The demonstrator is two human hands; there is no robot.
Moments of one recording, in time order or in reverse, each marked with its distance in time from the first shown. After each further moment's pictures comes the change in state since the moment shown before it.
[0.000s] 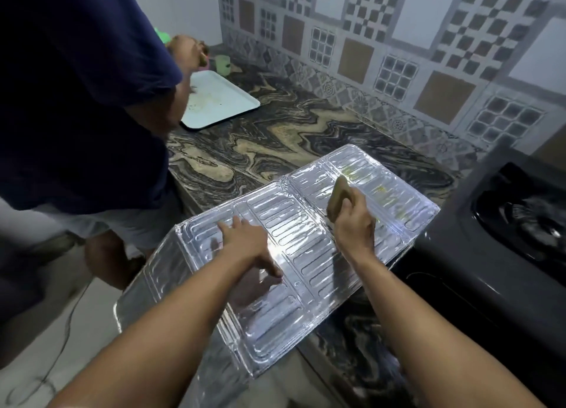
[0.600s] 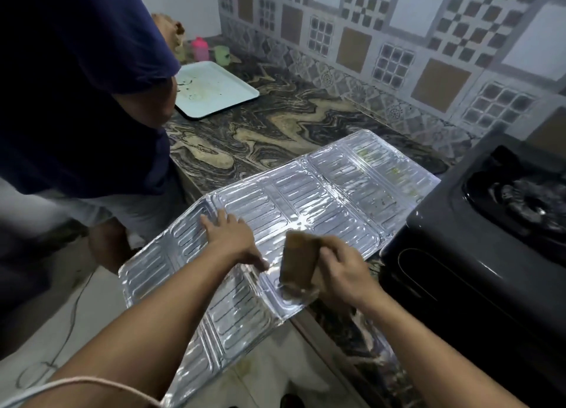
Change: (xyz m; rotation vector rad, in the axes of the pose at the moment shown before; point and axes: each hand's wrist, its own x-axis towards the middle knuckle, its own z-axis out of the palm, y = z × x) left_hand -0.023 -0.018 0.024 0.034 -0.037 -0.102; right_hand -0.097 0.025 -0.035 0.038 -0.477 -0.139
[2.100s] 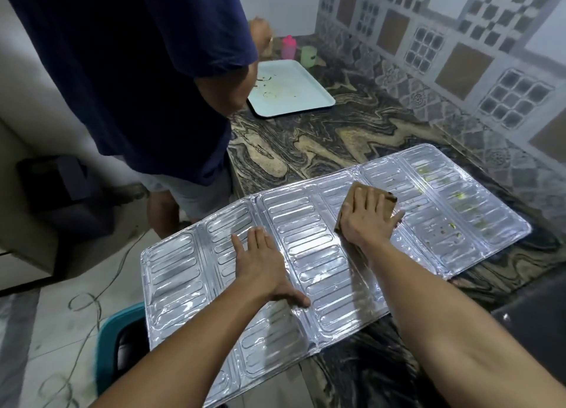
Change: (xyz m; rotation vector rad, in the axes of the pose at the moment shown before) left_hand 0.004 0.013 0.011 -0.173 -0.017 -0.143; right_hand 0.237 0.040 0.038 -0.803 -0.087 0.108
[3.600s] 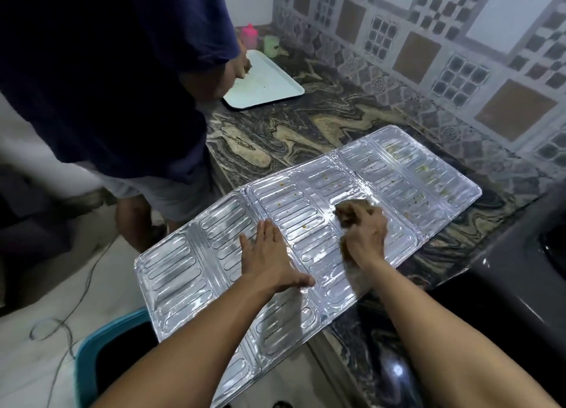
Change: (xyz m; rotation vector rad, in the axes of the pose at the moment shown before) left_hand -0.001 -0.009 0.018 -0.151 0.122 0.210; right_hand -0.109 -0.004 -0.010 0.500 0.354 0.093
